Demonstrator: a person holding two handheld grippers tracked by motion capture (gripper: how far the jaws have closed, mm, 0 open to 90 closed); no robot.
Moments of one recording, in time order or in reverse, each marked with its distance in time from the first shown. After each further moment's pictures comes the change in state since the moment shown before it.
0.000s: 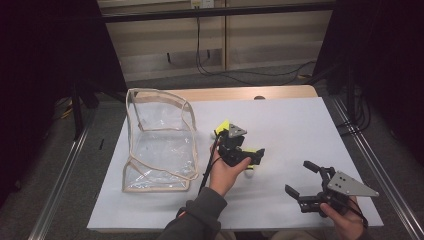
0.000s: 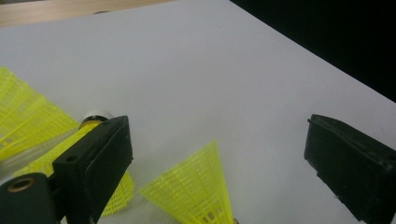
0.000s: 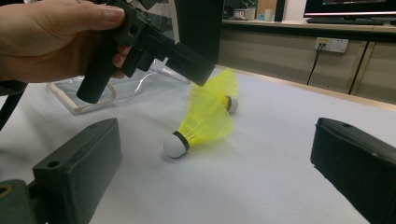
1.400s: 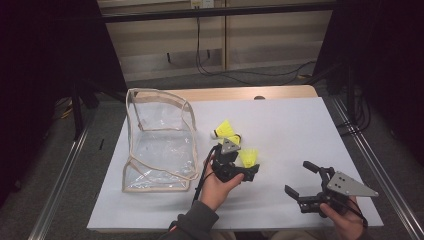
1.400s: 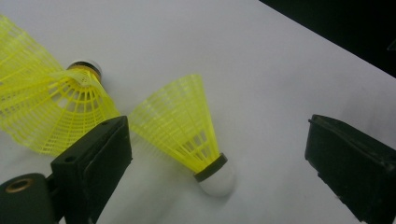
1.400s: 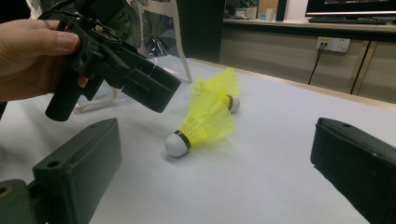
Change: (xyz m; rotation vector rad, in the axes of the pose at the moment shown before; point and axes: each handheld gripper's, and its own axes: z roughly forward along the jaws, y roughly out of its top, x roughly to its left) left arm -0.004 -0.037 -0.017 0.033 -0.046 0.019; right arm 0.000 0.000 0.000 0.004 0.005 -0.004
